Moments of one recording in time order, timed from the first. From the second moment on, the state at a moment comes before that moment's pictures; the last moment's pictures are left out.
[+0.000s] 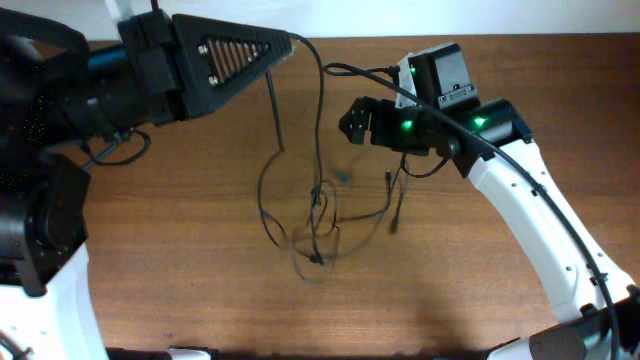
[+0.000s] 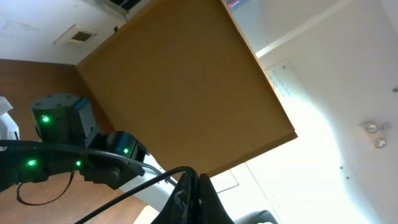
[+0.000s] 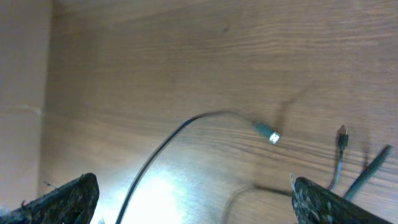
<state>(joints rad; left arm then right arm) -0.09 1.52 2.43 -0.85 1.16 -1.01 0.38 1.64 1.60 -0.85 -0.36 0.53</state>
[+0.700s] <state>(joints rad) -0.09 1.52 2.43 -0.85 1.09 -1.01 0.49 1.64 1.59 -1.20 -0.47 0.44</state>
